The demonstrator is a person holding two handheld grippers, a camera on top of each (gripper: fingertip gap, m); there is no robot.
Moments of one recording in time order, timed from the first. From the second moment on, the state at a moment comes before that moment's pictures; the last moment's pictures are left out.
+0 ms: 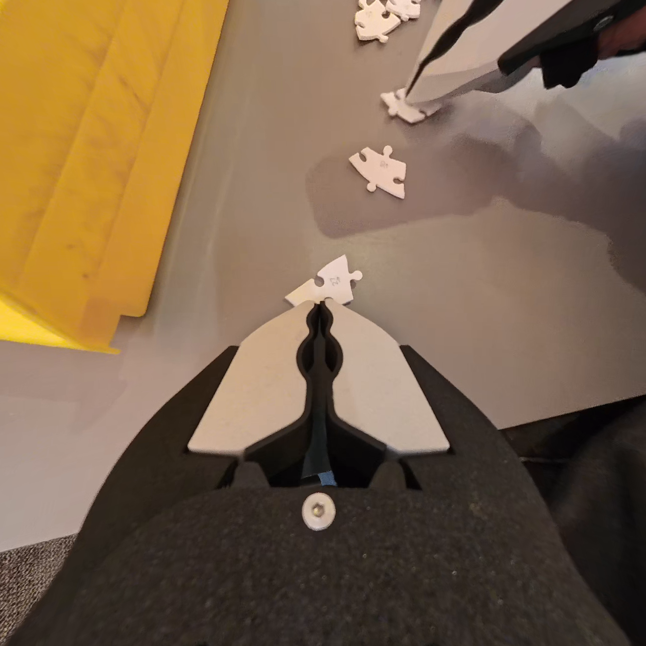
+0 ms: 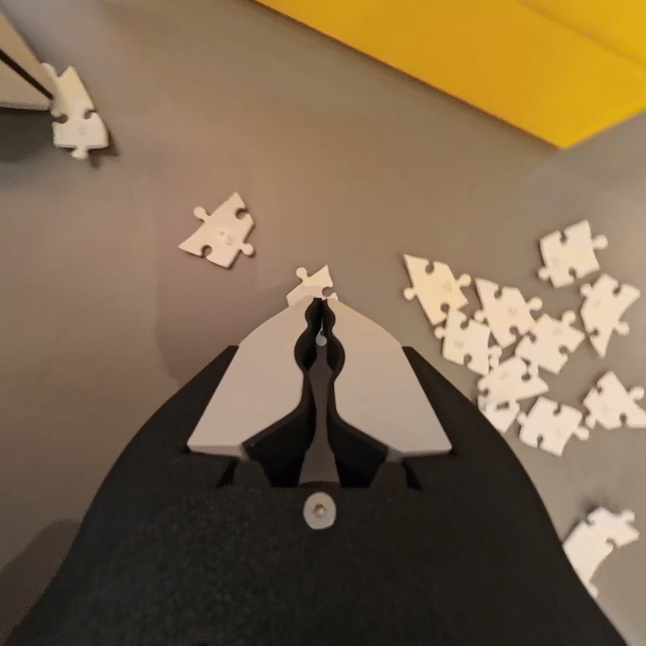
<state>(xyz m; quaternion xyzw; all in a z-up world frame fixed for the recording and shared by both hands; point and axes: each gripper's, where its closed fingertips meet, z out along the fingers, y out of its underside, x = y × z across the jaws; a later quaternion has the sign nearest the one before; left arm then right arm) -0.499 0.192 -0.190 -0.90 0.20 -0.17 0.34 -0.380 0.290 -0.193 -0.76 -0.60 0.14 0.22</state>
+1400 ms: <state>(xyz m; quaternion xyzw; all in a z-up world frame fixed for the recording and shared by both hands) -0.505 0.185 -0.192 -0.91 0.23 -0.12 0.32 -0.277 0.249 -0.162 -0.81 -0.38 0.18 0.40</state>
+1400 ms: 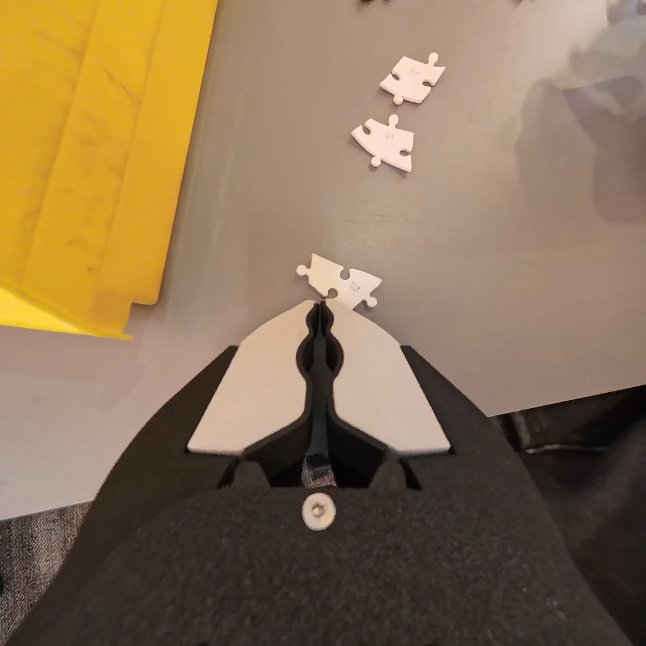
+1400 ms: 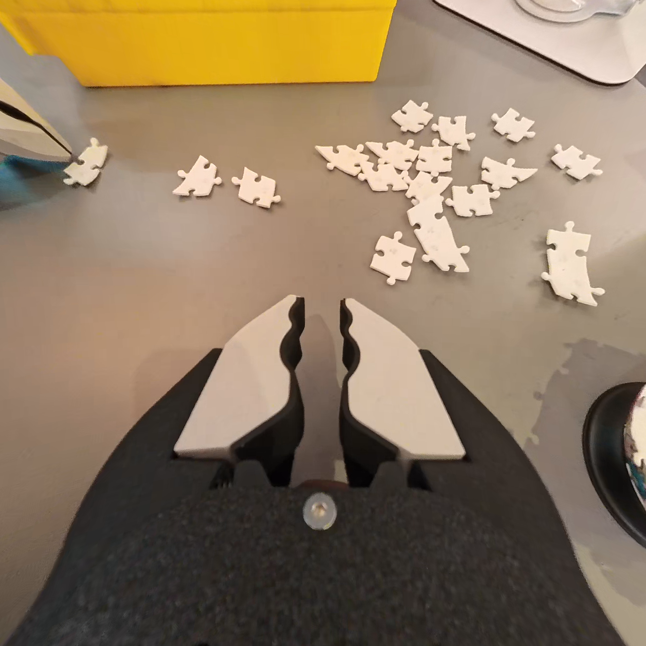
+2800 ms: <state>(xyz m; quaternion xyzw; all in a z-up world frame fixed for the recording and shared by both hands) -0.492 0.181 -0.191 -0.90 0.22 -0.18 0.32 -0.317 0.242 -0.154 -0.76 -0.42 0.21 0.46</state>
